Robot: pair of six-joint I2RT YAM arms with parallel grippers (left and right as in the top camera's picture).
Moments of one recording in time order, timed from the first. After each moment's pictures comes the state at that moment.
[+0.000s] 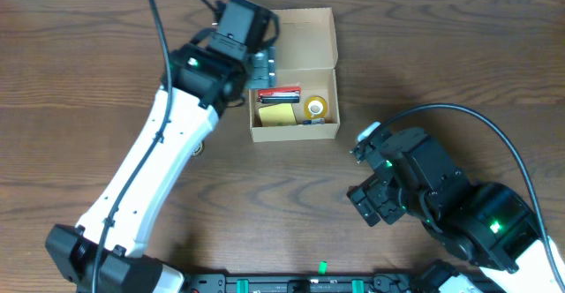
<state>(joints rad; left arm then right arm) -0.45 1.64 1.70 -1.06 -0.23 -0.43 0.68 0.99 1.18 -1.23 0.11 -0.01</state>
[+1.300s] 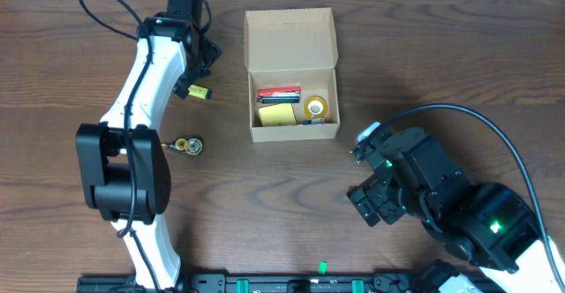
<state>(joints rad) -0.11 2.04 1.70 -0.94 -0.11 -1.03 0.68 0.99 1.18 -1.23 0.11 -0.01</state>
